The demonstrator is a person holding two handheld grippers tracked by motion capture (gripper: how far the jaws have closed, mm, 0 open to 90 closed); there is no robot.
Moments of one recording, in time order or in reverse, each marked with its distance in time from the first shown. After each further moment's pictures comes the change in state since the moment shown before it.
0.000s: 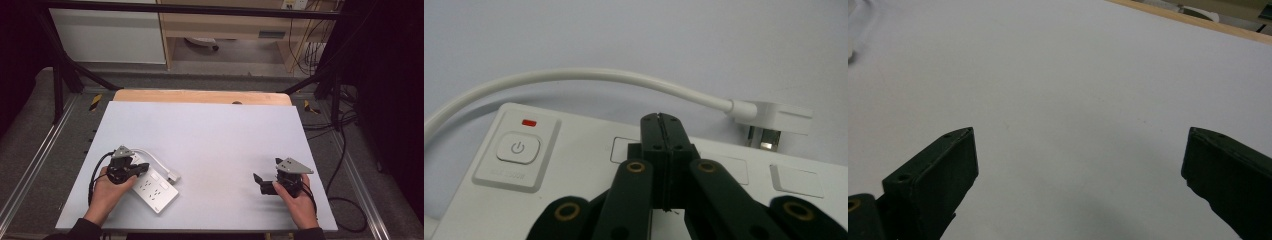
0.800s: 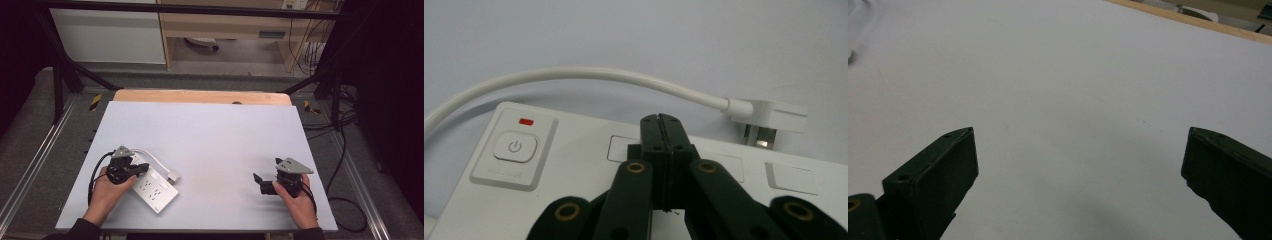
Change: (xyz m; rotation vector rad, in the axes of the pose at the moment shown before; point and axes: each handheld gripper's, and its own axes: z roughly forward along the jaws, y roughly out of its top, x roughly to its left) left arm -0.001 0.001 -0.001 0.007 -0.005 0.006; right arm 0.000 0.000 0.000 -0.001 -0.003 0.000
